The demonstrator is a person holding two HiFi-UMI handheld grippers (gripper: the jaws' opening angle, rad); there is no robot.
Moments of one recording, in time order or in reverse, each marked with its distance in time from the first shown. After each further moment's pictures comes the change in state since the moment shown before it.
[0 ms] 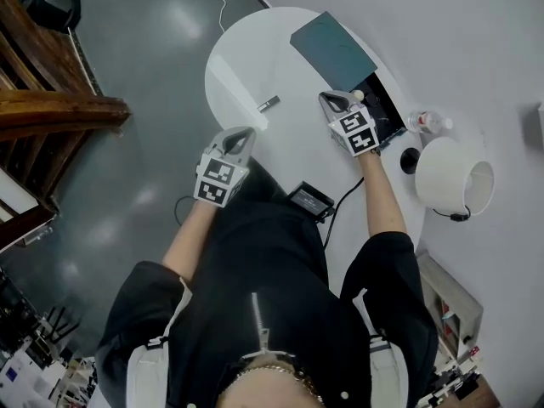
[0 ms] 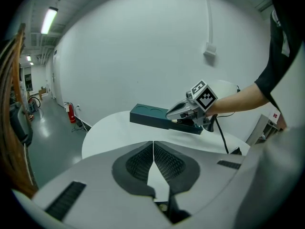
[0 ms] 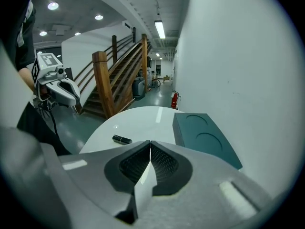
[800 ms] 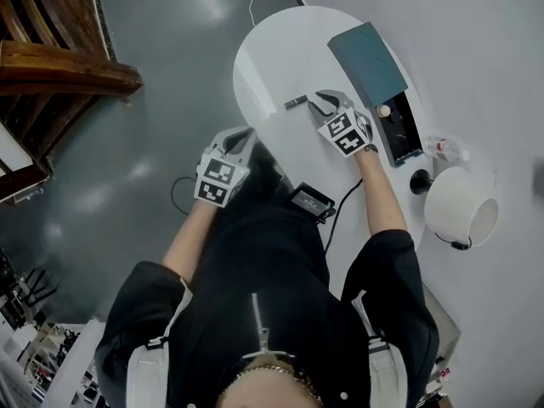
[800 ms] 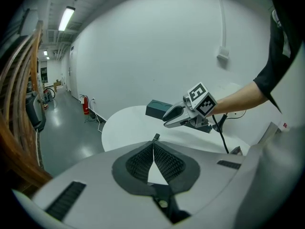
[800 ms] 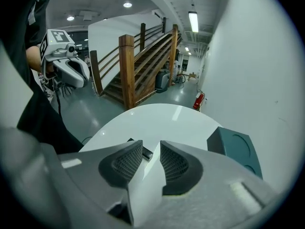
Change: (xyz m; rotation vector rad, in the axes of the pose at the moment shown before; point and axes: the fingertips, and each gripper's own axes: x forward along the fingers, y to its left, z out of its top) left arm -0.038 0.040 -0.037 -0.123 0.000 0.116; right arm 0.075 0.075 0.019 -0.294 0.098 0.186
